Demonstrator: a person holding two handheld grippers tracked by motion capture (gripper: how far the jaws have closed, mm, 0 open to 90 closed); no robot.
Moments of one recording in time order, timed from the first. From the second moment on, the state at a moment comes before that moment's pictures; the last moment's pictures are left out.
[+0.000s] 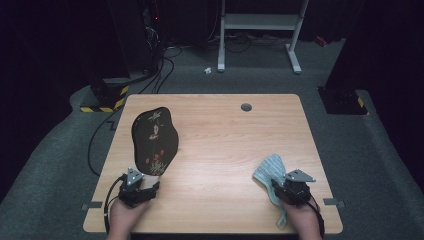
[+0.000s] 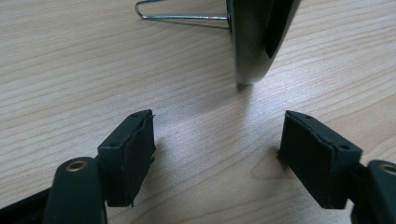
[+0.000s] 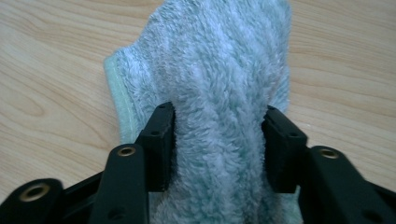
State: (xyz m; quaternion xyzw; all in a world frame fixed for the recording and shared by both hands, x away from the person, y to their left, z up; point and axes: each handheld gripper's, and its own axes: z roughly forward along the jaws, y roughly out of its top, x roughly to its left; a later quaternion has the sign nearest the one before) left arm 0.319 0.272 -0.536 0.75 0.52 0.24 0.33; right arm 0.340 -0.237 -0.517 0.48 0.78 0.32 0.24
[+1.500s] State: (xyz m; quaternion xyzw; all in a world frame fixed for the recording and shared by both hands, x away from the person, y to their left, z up) left arm 0.308 0.268 -0.512 0.74 0.50 0.24 0.38; right arm 0.334 -0.252 -0.503 0.47 0.75 0.39 0.25
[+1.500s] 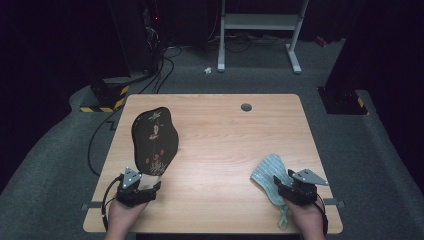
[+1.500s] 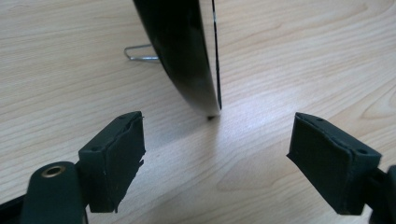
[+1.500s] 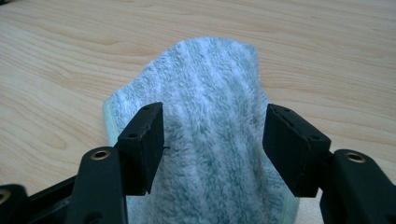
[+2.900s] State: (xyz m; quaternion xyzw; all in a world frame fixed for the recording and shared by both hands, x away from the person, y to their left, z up) left arm 0.308 0.285 -0.474 0.70 0.51 0.26 0.43; right arm 0.335 -0.241 -0.502 0.45 0.75 0.41 0.24
